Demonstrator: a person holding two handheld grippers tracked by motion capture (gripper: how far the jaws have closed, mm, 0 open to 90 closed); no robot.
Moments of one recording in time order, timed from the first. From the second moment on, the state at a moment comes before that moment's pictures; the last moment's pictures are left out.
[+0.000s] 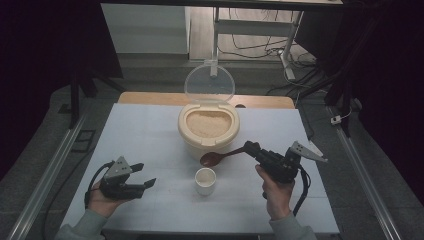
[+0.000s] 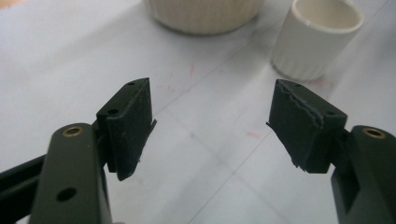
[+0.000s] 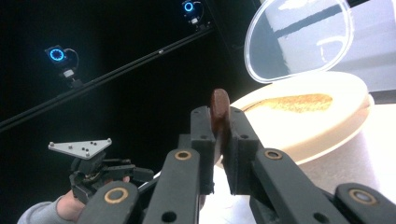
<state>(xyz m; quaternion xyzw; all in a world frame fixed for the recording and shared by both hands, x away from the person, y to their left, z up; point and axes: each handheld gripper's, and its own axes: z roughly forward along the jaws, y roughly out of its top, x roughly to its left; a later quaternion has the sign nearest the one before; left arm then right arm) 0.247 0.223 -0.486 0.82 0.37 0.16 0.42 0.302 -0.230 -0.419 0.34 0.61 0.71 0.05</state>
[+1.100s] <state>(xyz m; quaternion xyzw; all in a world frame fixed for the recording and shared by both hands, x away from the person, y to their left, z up) 0.248 0.241 -0.503 0.81 0.40 0.15 0.40 0.313 -0.246 -0.386 0.34 0.57 0.74 0.11</state>
